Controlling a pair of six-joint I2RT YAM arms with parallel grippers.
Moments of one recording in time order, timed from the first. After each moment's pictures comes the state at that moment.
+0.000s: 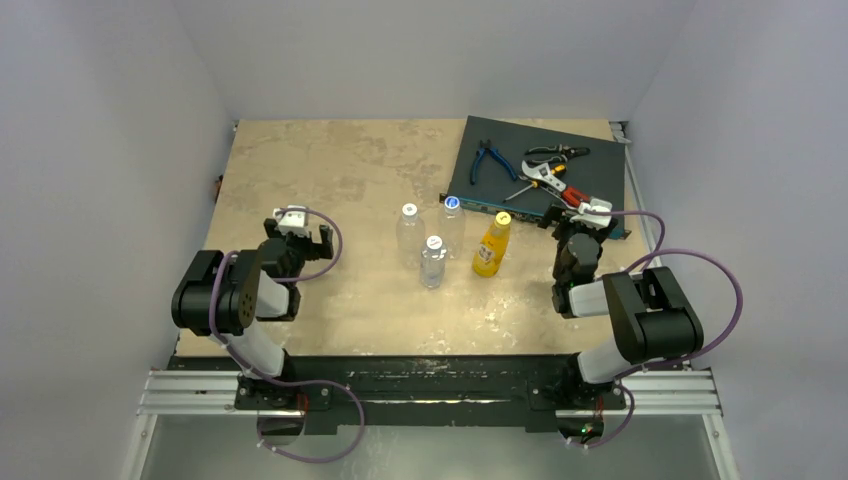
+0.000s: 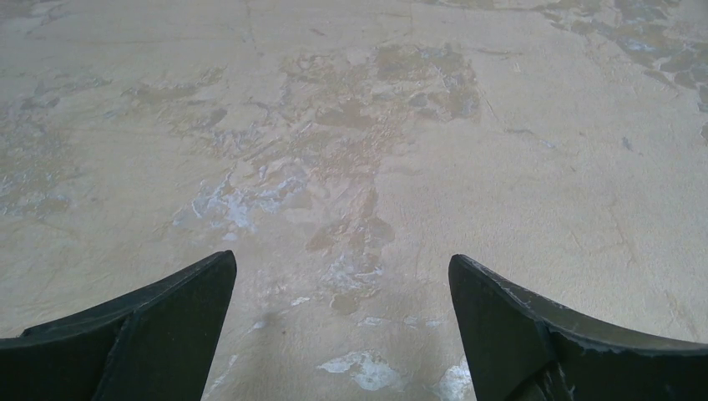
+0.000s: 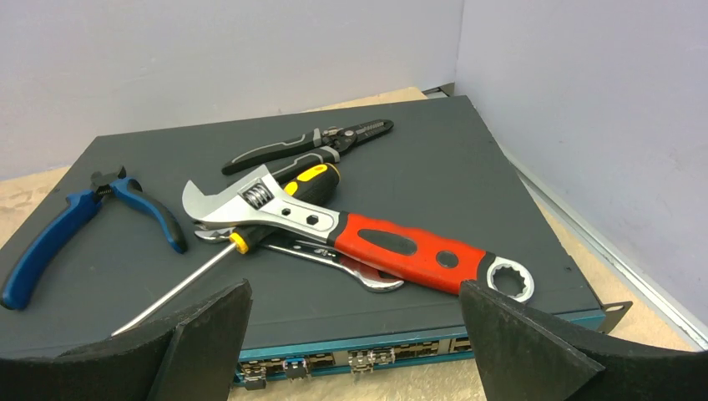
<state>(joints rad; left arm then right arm) 0.01 1.68 0.24 1.25 0.12 0.03 0.13 1.52 0.29 1.28 0.45 0.09</state>
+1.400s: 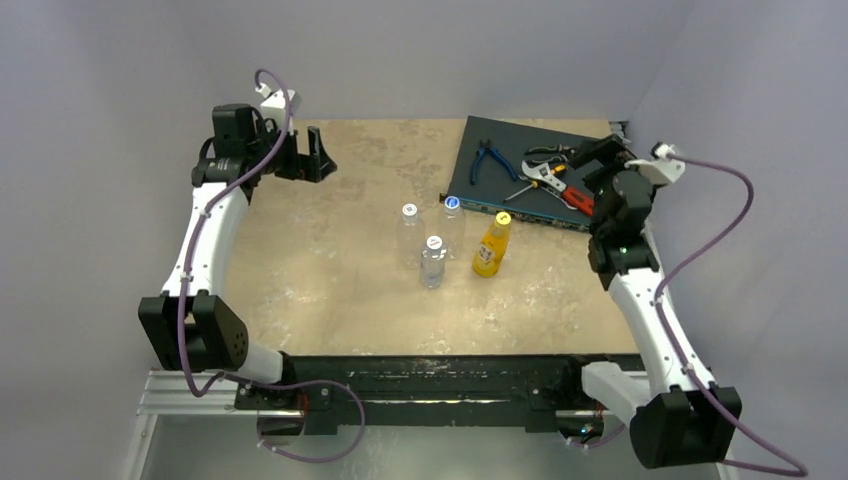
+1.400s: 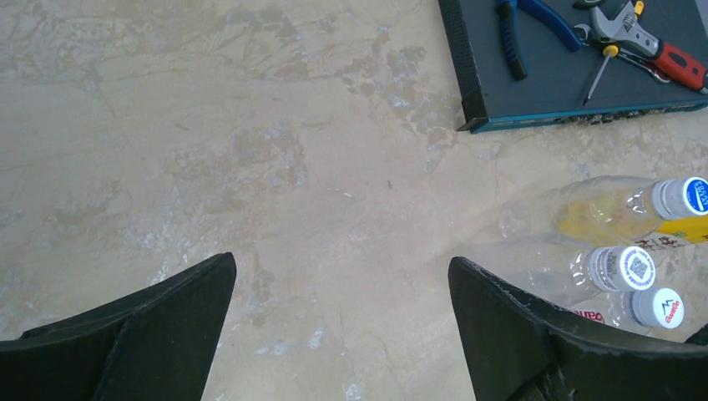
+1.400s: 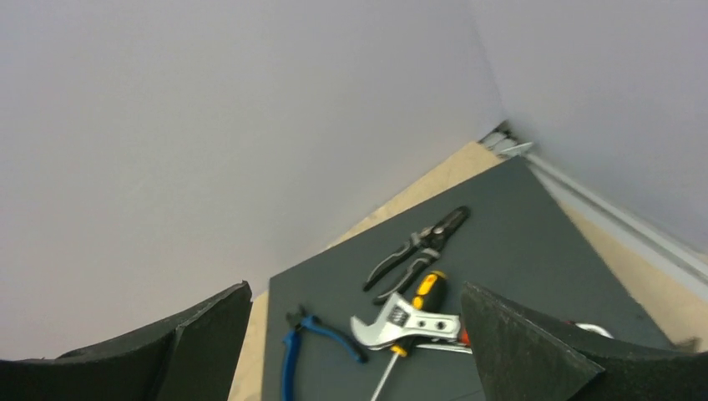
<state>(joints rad) 0.05 1.46 1.41 -0.54 0.52 0.03 0.07 0.98 0.79 0.24 0.48 0.55</state>
